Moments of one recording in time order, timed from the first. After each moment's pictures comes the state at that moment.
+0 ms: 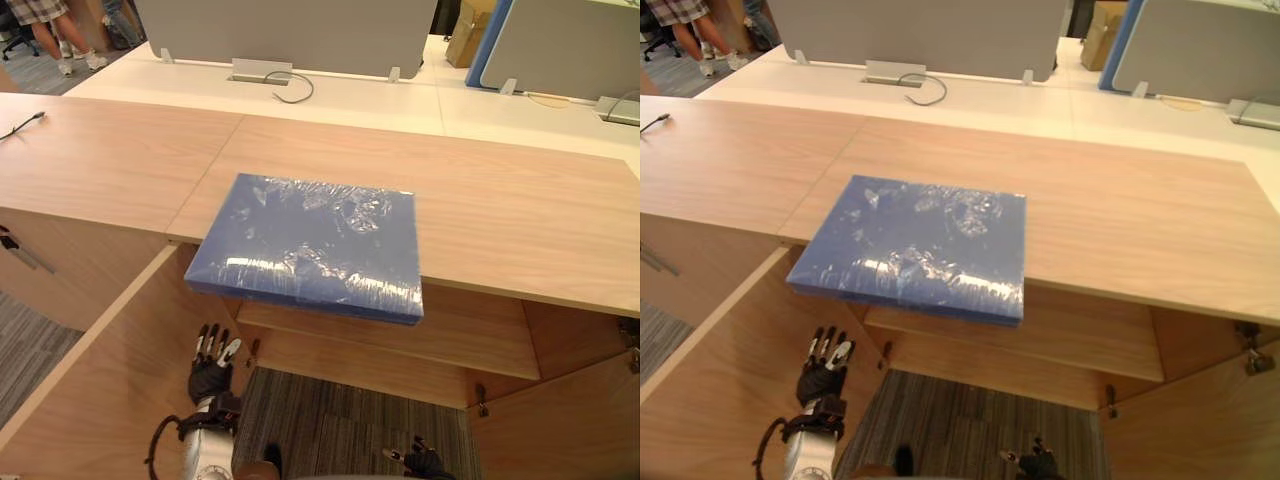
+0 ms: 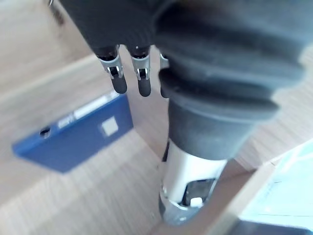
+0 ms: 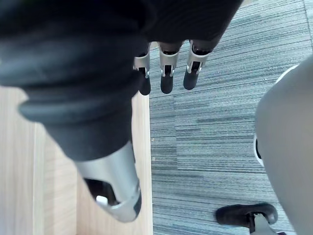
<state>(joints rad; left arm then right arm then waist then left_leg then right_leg) 0.39 0.05 -0.16 -0.06 -0.99 -0.26 0.02 0.12 0.00 -0.08 1.03 0.09 -0.06 -0.14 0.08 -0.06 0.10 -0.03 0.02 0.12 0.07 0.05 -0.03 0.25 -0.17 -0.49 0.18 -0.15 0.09</state>
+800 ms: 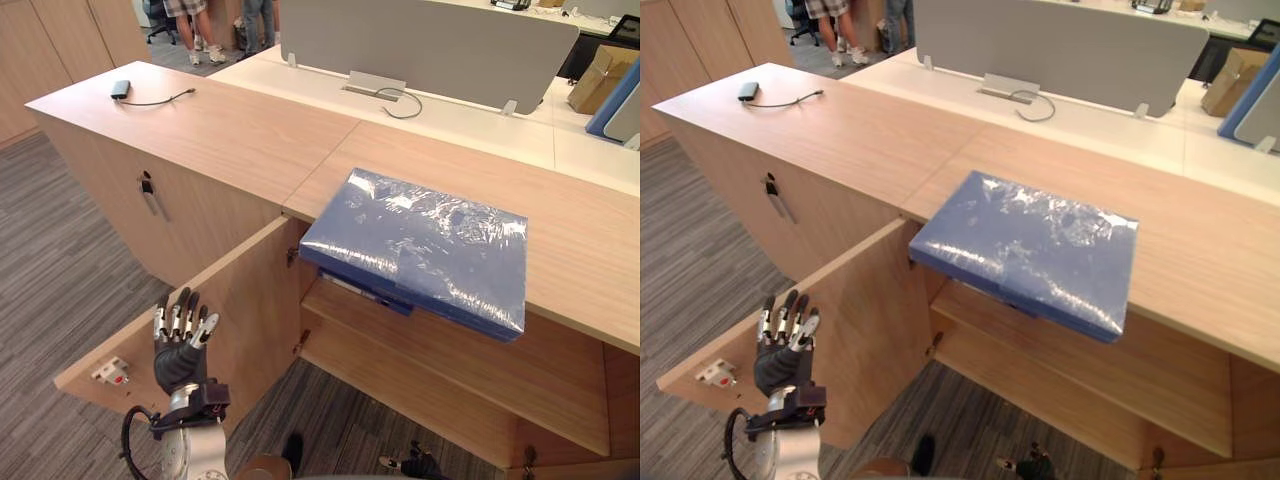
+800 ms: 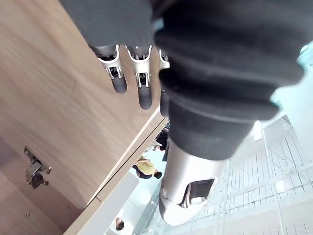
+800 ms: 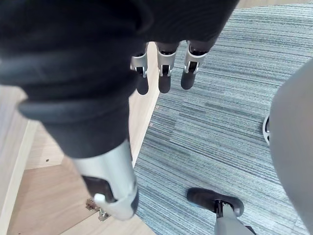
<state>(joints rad) 0.46 -0.07 -0.02 -0.40 -0.62 -0.24 0.20 0.14 0.00 -0.04 1.01 0.05 -0.04 -0.17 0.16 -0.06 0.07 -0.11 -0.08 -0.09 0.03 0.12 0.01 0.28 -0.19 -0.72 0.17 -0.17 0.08</state>
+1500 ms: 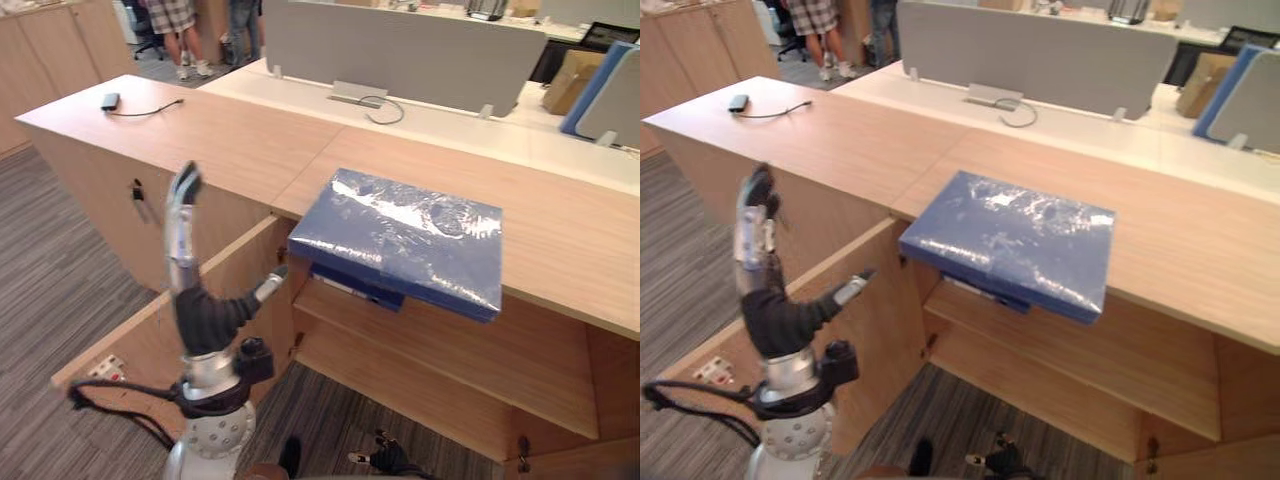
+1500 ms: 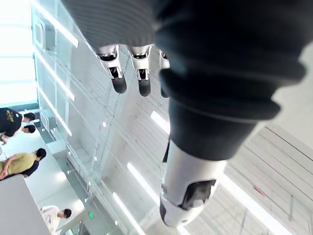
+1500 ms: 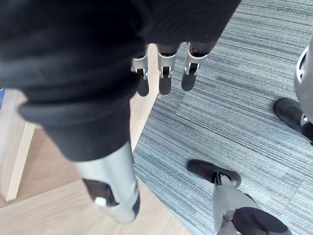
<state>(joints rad) 0.20 0.10 -0.35 -0.64 0.70 -0.22 0.54 0.07 0.05 0.13 1.08 0.02 -0.08 -0.16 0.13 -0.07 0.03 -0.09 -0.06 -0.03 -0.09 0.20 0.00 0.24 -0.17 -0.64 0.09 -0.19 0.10</state>
